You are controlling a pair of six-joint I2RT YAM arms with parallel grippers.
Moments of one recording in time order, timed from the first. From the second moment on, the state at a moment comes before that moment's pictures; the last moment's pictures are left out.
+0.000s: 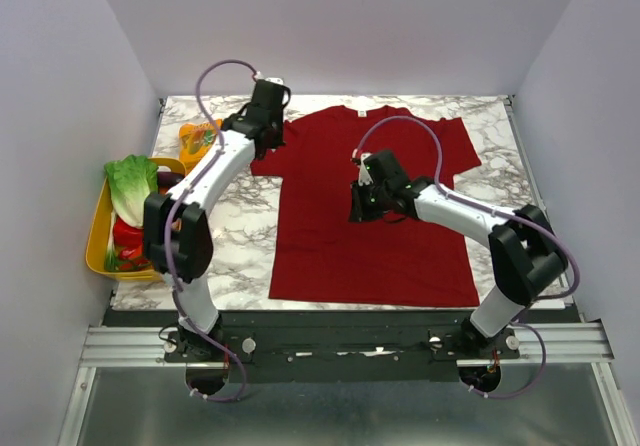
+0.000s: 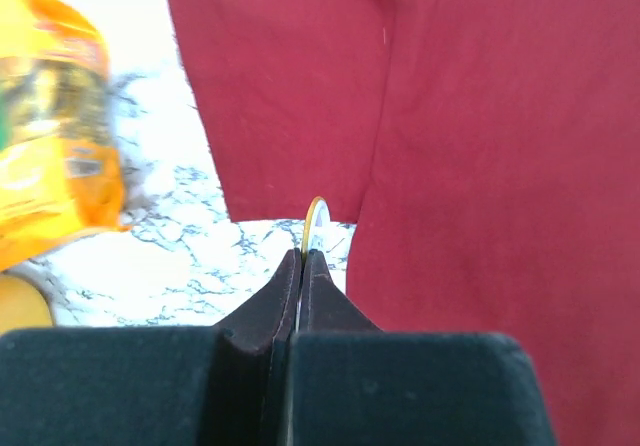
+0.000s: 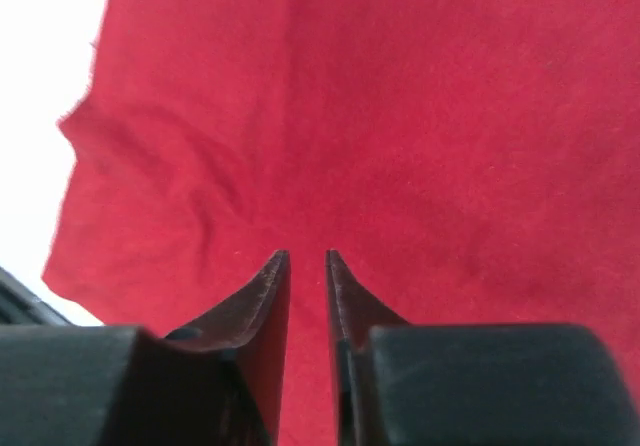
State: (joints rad) left arm -0.40 1.89 1.68 -0.61 -0.30 -0.20; right arm 0.60 1.63 1.07 -0.31 -0.19 0.32
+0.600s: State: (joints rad) left arm -0.27 1.56 1.35 -0.41 0.08 -0.37; right arm 0.84 1.92 1.27 -0.46 -0.02 0.30
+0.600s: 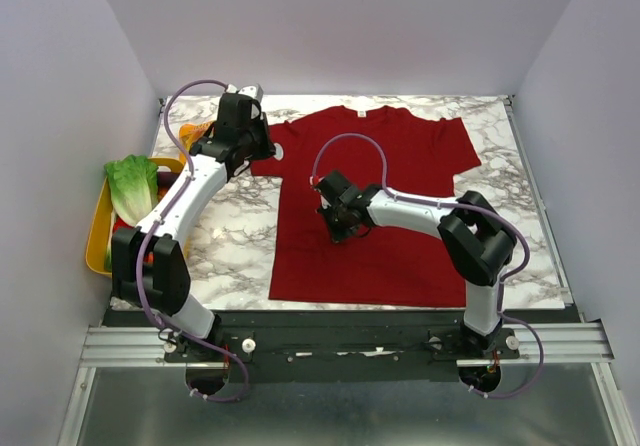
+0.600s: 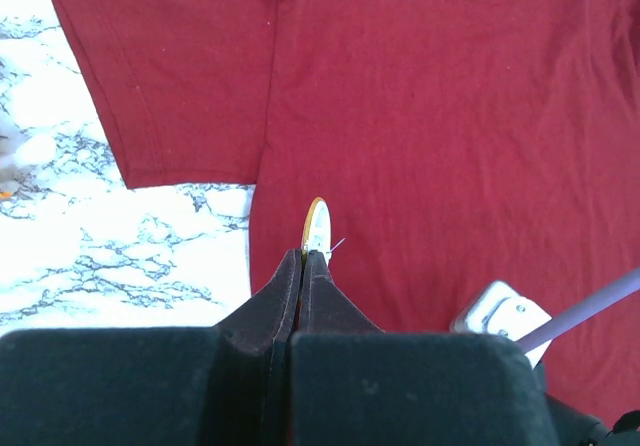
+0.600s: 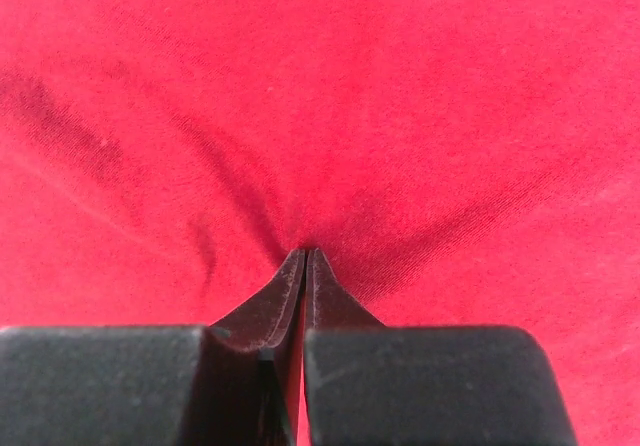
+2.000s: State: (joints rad) left arm -0.29 1.60 1.29 -0.40 0.13 -0.38; right arm 0.71 1.69 0.99 -0.51 0.12 0.45
